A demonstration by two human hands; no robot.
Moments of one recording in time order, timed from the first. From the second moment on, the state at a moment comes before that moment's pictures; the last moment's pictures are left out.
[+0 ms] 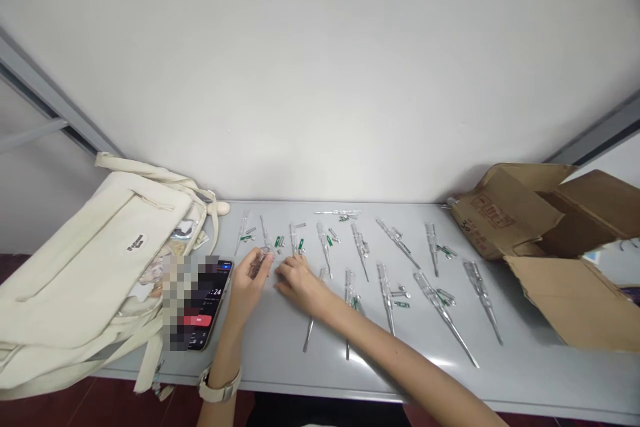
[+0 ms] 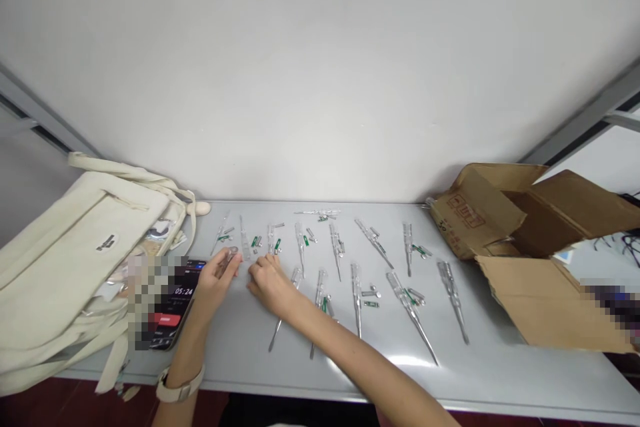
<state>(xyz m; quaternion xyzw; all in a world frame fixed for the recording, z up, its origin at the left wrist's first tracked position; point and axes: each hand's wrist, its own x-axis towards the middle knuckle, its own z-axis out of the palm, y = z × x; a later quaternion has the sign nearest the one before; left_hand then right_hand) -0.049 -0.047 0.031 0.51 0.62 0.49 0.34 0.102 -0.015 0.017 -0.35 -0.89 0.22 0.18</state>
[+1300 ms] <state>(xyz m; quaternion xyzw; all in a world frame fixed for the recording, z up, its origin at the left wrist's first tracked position) -0.028 -0.054 0.032 0.68 0.59 0.29 0.32 0.171 -0.006 0.045 -0.32 -0.73 0.50 0.35</state>
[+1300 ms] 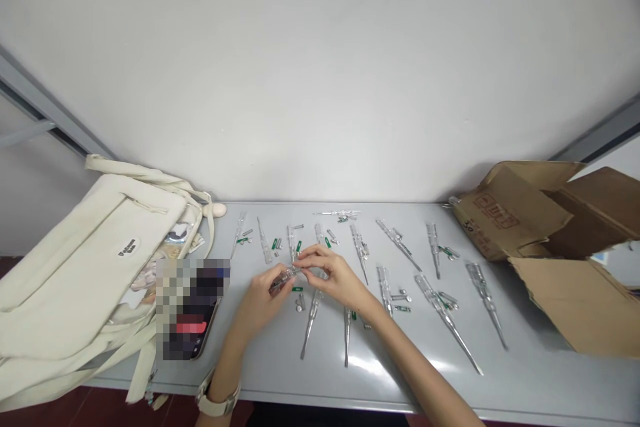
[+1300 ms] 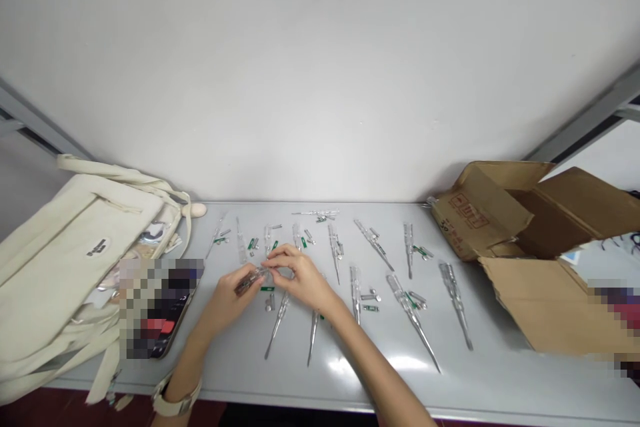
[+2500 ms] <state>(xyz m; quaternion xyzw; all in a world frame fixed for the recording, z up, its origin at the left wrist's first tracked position) -0.032 -0.053 0.031 0.68 0.59 0.30 0.32 0.163 -0.011 0.042 -0.31 -0.71 0.51 0.36</state>
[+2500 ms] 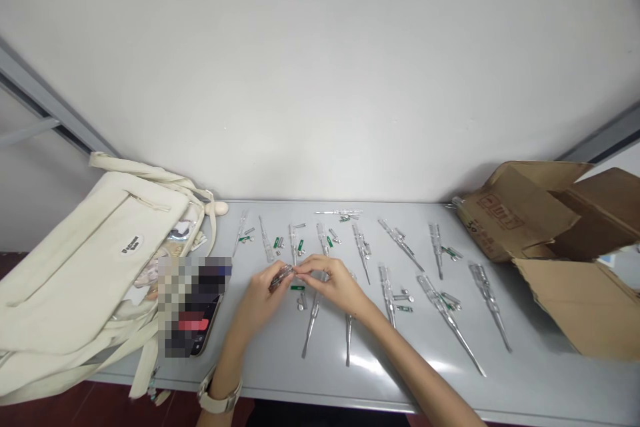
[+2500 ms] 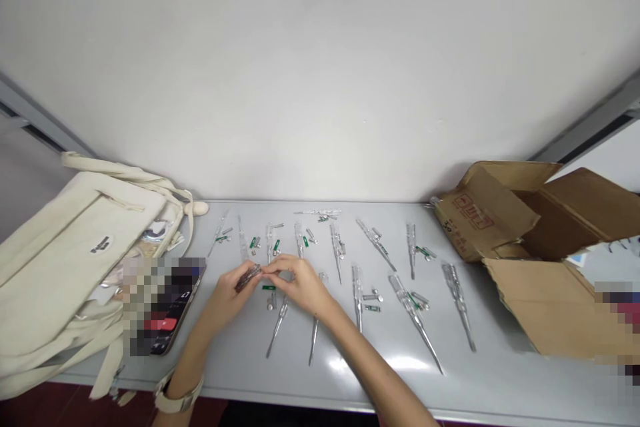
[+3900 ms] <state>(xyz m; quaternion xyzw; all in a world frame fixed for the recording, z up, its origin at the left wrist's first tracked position) -0.044 -0.053 0.034 0.64 0.63 0.37 0.22 0.149 0.007 0.048 -0.32 -0.72 0.48 0.37</state>
